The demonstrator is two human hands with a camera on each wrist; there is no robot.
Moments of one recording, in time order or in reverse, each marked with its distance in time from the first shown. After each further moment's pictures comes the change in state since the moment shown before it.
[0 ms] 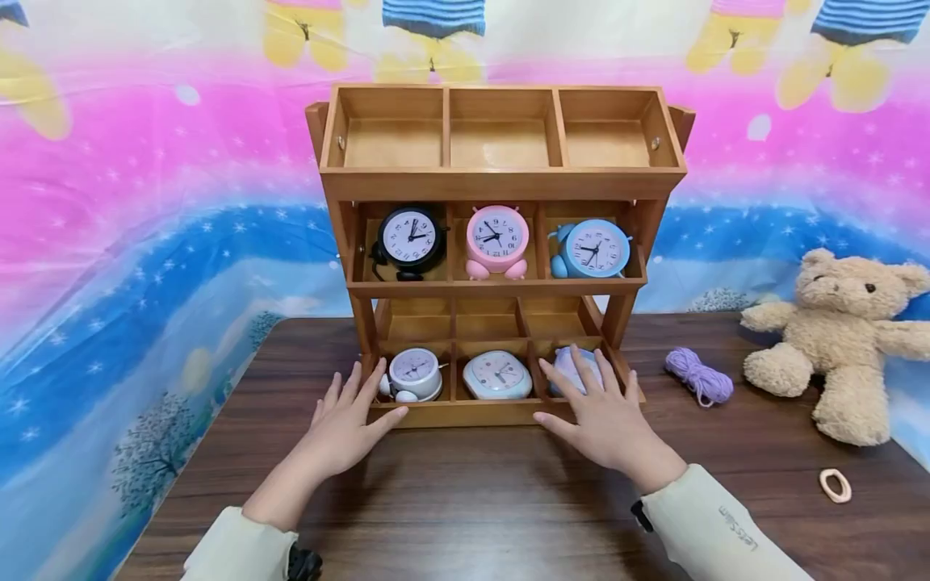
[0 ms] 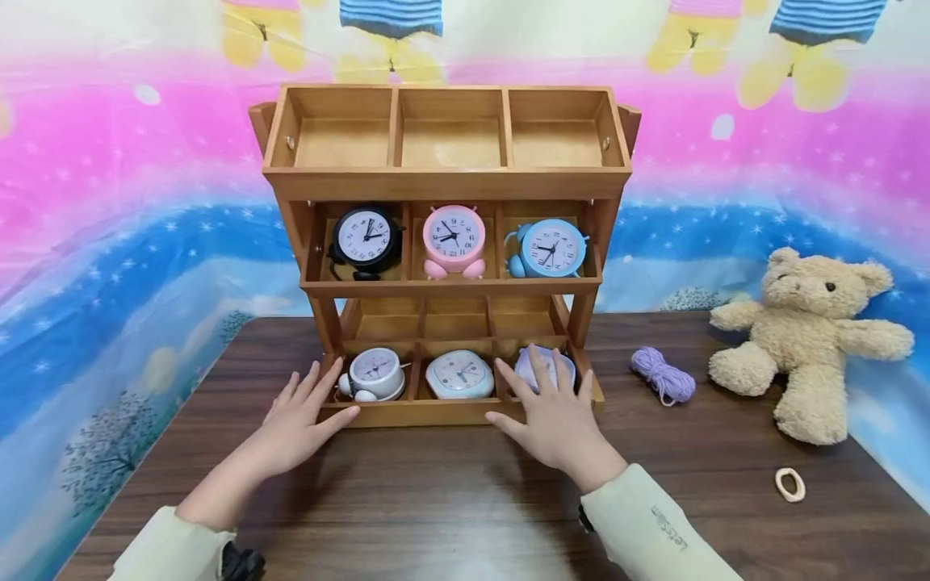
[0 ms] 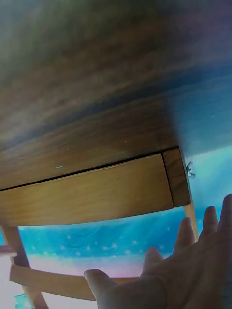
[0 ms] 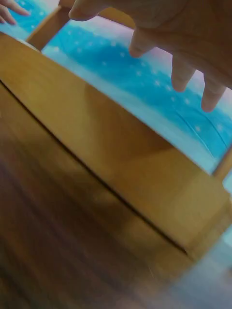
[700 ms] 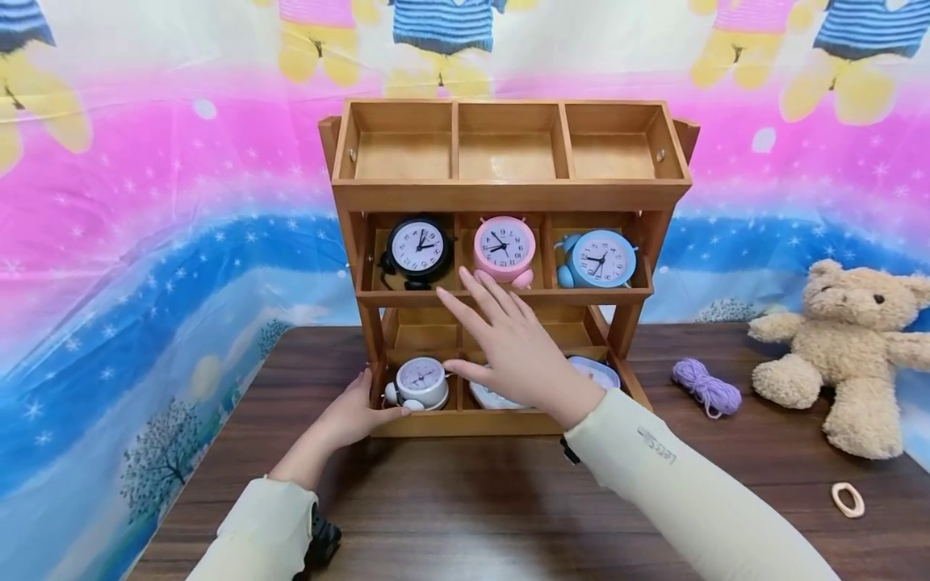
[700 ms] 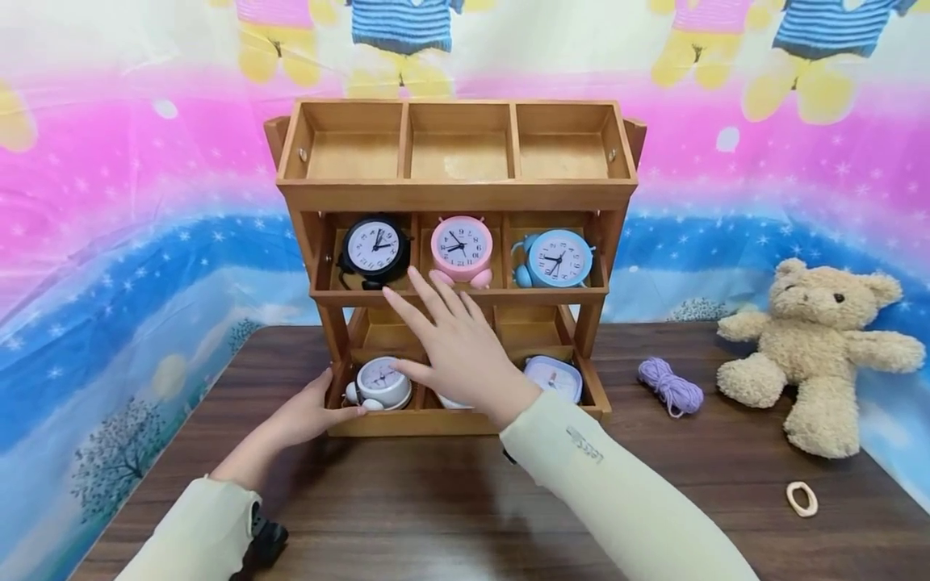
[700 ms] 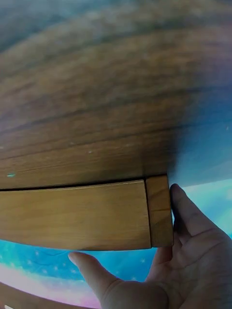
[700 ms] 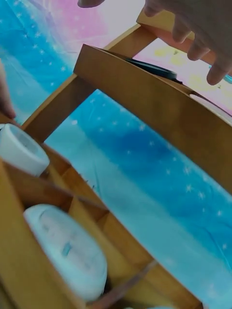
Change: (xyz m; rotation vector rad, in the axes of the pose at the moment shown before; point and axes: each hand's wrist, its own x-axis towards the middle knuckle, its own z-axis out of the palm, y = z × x) left_hand 0.044 -0.025 0.001 -0.201 -0.041 -0.075; right_hand 0.074 -0.101 -0.066 -0.062 0.299 -0.475
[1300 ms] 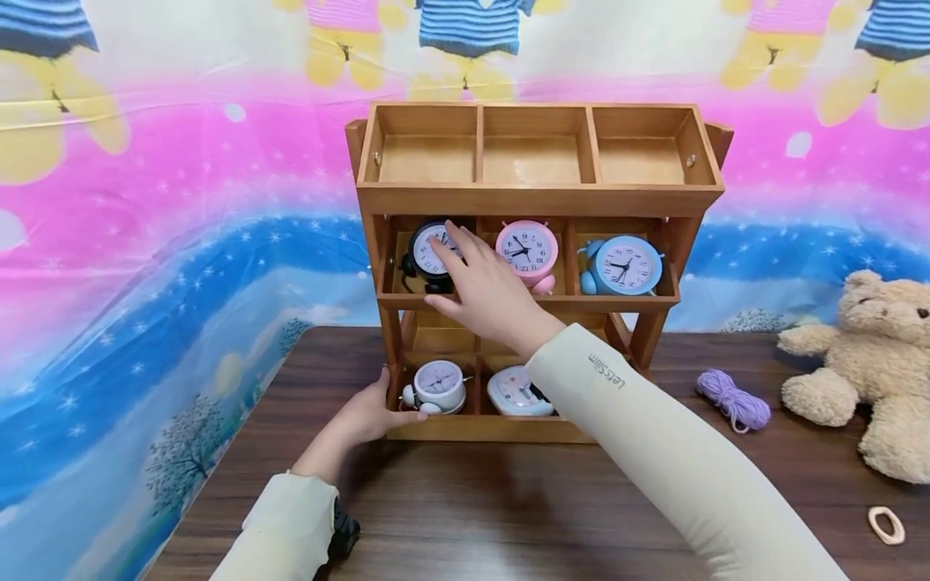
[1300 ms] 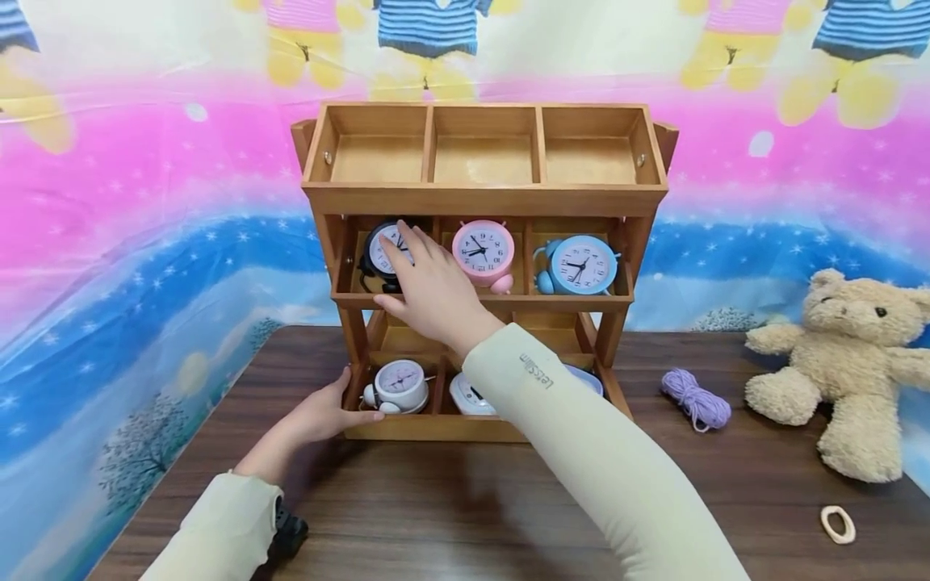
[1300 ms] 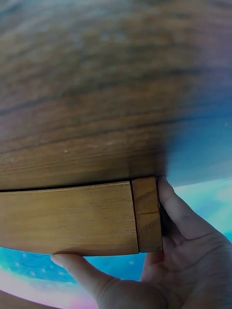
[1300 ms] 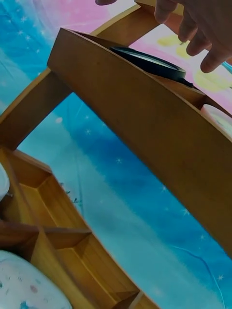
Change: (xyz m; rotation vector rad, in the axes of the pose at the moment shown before) left_hand 0.003 -0.004 -0.003 0.011 0.000 -0.054; right_hand 0.091 -0.004 -0.009 -0.021 -0.043 0.067
